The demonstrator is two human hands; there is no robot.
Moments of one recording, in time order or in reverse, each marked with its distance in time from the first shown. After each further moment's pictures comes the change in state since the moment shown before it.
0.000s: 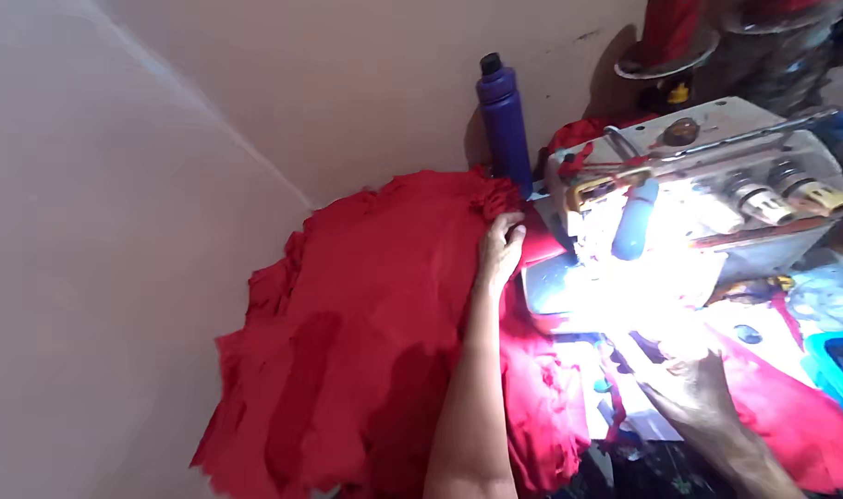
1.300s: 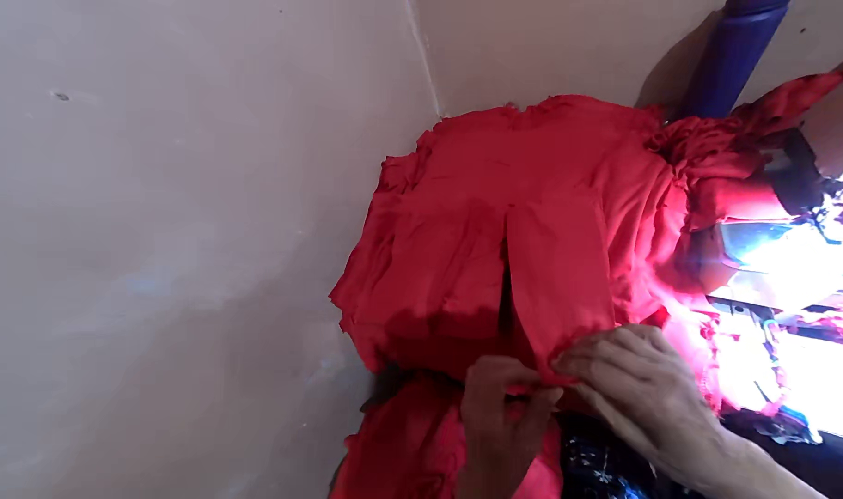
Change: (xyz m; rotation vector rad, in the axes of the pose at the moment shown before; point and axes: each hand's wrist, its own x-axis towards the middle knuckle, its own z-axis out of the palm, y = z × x) left_hand -0.340 0.012 -0.119 0.200 0.598 0.227; right_hand -0.066 -0.143 0.090 0.120 -0.460 -0.793
